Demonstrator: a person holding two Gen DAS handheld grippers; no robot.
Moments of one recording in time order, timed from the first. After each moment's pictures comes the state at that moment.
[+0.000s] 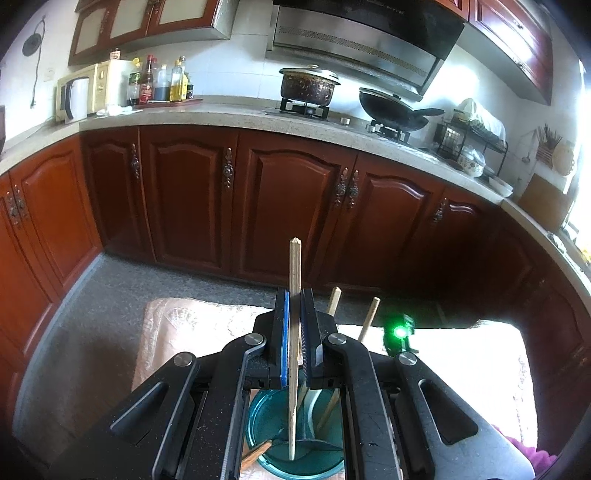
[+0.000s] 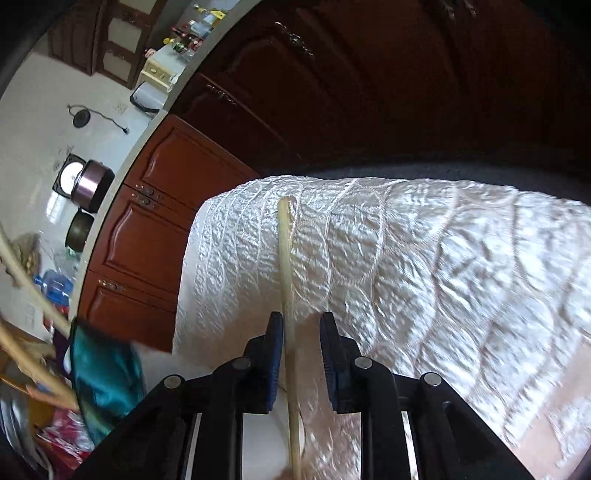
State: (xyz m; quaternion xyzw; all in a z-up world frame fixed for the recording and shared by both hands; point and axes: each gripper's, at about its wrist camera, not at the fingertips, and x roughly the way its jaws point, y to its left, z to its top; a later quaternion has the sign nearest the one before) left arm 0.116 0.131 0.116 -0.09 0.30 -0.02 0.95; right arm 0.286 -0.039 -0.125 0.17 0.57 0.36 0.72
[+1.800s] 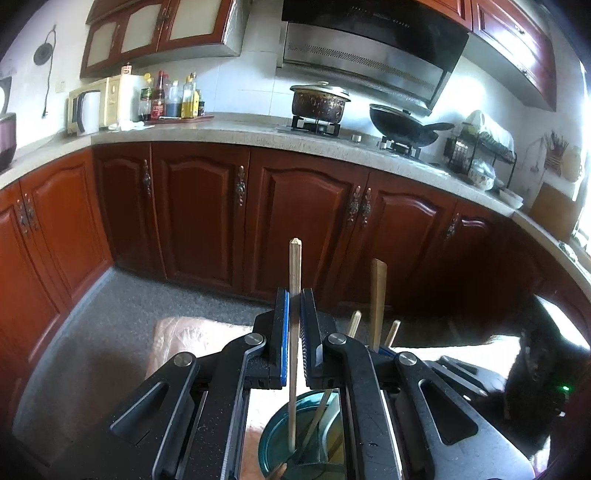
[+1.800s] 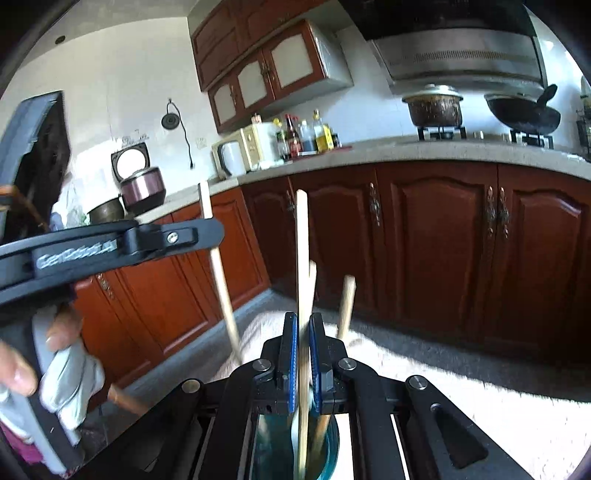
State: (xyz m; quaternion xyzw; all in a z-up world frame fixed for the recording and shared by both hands) left arm 0.120 0.135 0.107 -0.09 0.27 0.01 0.96; right arm 0.184 -0.022 0.034 0.03 0.28 0.38 0.88
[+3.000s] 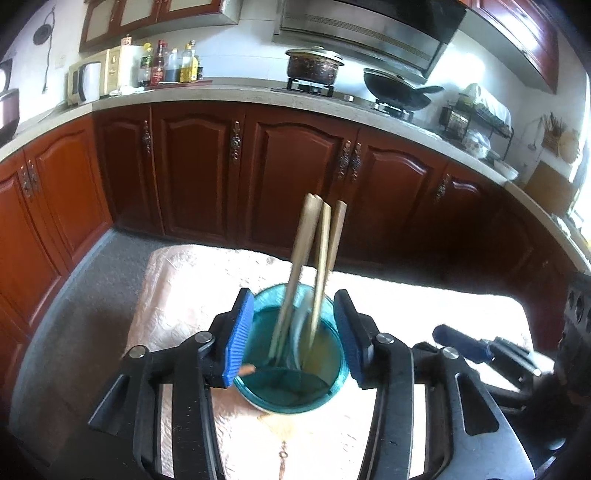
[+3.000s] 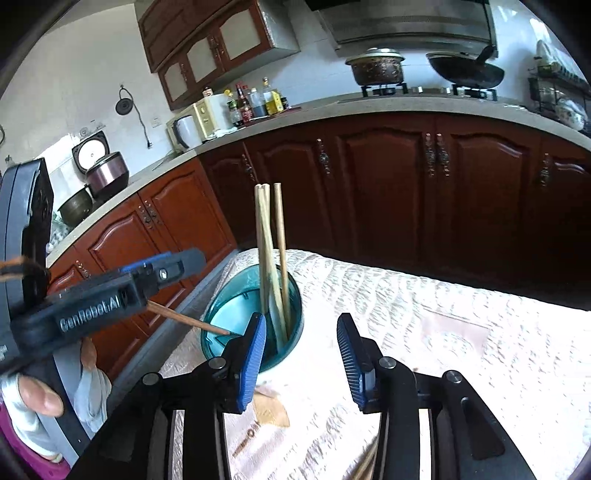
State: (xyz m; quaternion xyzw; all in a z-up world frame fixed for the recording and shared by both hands) left arm 0.058 0.090 0.078 -0.09 0.33 0.00 0.94; right arm 0.100 -0.098 0.047 0.04 0.38 0.29 0.88
